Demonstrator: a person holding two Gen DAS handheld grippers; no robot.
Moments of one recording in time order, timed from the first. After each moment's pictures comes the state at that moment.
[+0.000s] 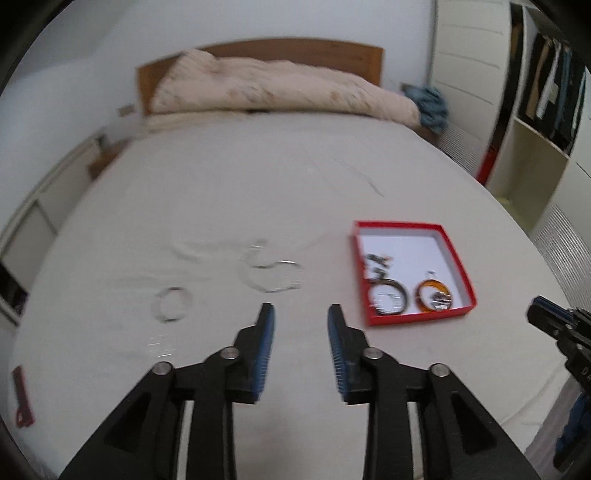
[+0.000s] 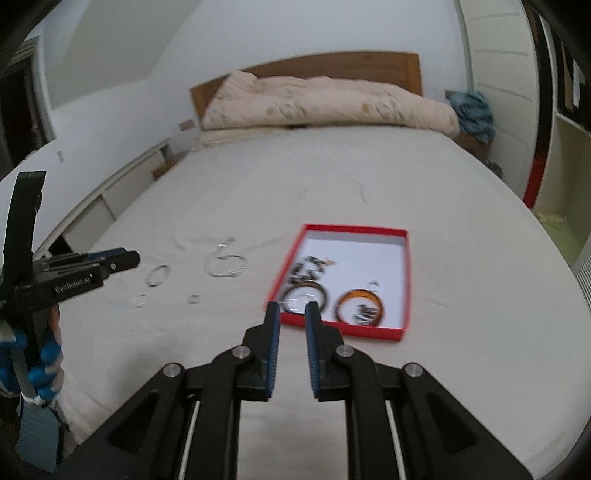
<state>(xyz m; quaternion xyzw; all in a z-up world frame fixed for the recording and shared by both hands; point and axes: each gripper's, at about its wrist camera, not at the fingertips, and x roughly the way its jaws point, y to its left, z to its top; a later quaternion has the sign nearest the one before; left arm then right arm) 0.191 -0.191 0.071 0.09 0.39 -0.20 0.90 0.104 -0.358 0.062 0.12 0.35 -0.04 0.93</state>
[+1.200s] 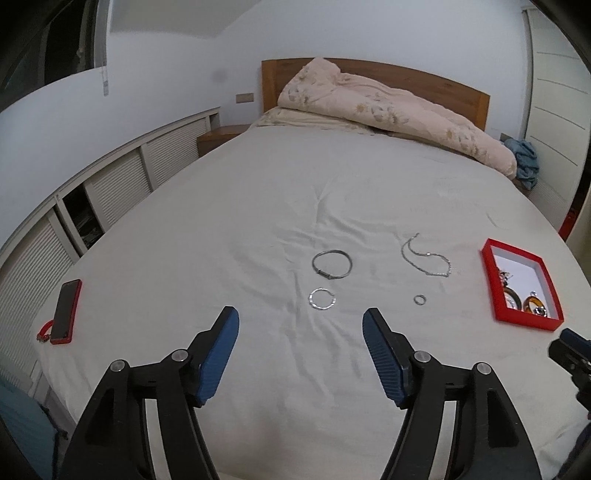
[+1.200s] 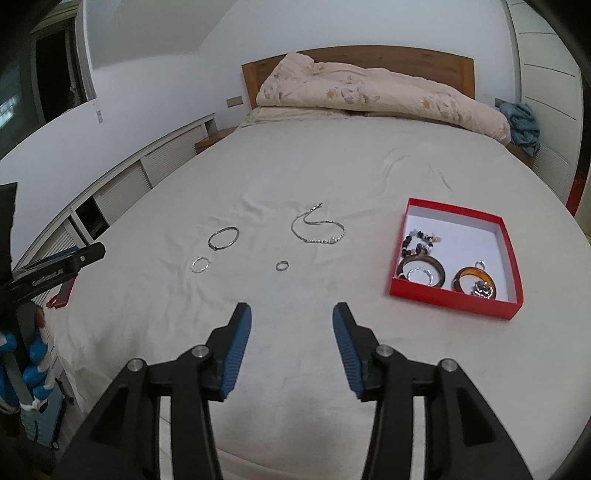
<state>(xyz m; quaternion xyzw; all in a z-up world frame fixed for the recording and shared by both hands) 0.162 -0.010 0.024 0.02 0.36 -0.04 0.93 0.135 -0.216 0.009 0.09 0.36 0.03 0.93</state>
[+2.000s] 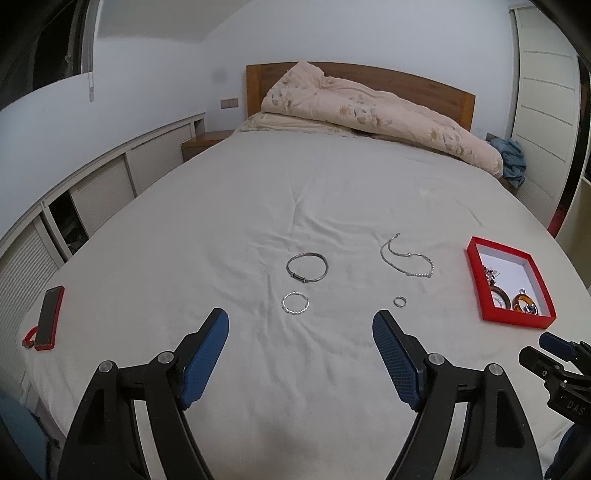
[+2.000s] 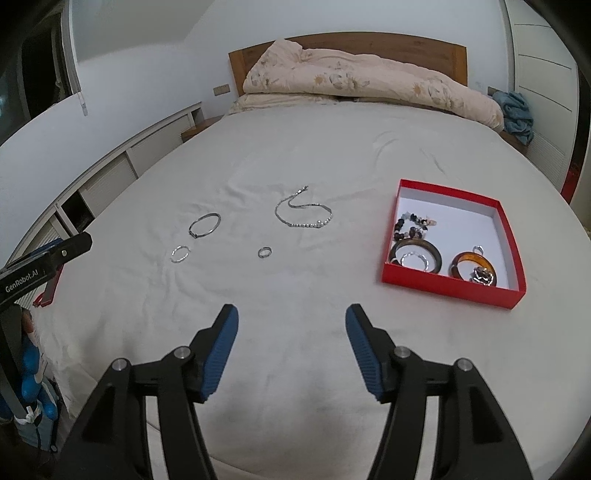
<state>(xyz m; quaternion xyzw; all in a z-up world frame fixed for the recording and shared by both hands) 0.161 -0.047 0.012 0.02 0.35 -0.05 0.94 0.149 -0.222 -0.014 0.09 0.39 0.01 0.92</state>
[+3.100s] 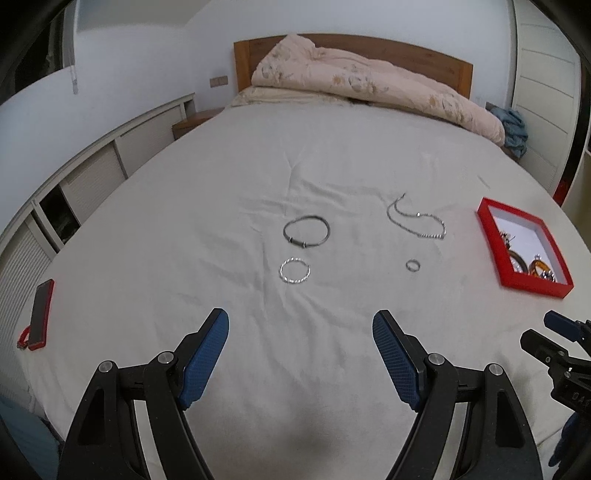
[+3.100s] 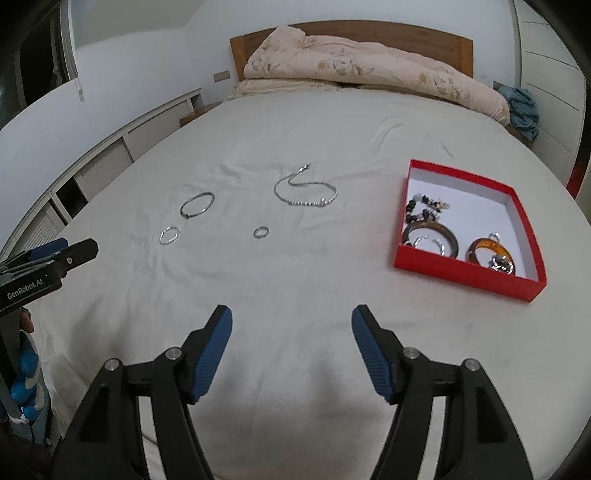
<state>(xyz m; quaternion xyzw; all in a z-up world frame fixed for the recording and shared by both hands) 0.179 -0.053 -0.033 0.04 0.40 -0.06 0.91 0.166 -0.212 -0.049 0.08 0.41 0.01 0.91</state>
